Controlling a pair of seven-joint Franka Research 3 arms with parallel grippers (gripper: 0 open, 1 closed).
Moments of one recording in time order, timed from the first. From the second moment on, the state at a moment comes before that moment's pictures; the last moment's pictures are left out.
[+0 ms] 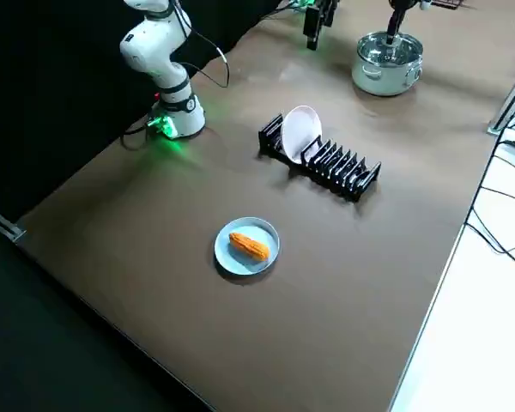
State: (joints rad) left arm -0.55 0.53 -0.19 -1.55 0.07 2.09 -0.84; right arm 0.07 -0.01 -0.03 -1.59 0.06 1.47 -0.09
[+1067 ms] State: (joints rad) left arm -0.16 -0.01 -0.19 -1.52 0.10 1.43 -0.15; right arm 0.06 -0.13 -0.06 -1.67 0.03 1.53 -0.08
